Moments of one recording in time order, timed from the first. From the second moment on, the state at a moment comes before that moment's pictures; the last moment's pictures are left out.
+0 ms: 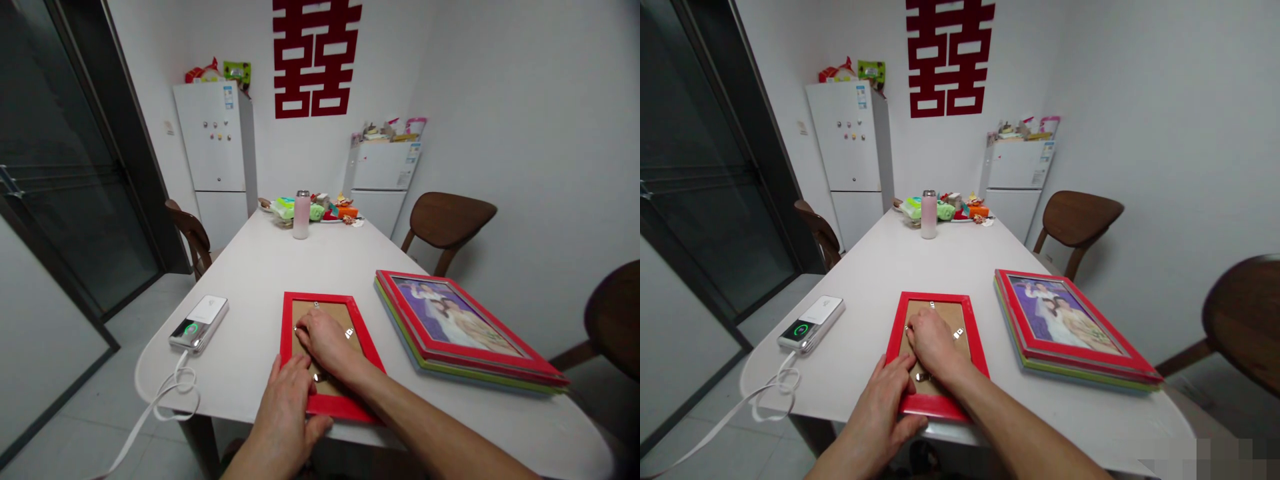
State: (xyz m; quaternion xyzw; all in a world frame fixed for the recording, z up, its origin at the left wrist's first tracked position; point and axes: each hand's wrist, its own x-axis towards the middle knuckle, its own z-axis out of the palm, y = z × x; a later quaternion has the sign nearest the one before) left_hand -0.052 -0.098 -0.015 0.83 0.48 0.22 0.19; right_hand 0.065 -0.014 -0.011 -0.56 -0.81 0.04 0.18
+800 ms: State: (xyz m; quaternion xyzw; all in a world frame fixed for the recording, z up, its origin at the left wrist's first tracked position) left_hand -0.046 -0.097 -0.009 0.82 0.48 0.21 0.22; right_hand 0.119 -0.051 0.002 -0.61 -0.77 0.05 0.18
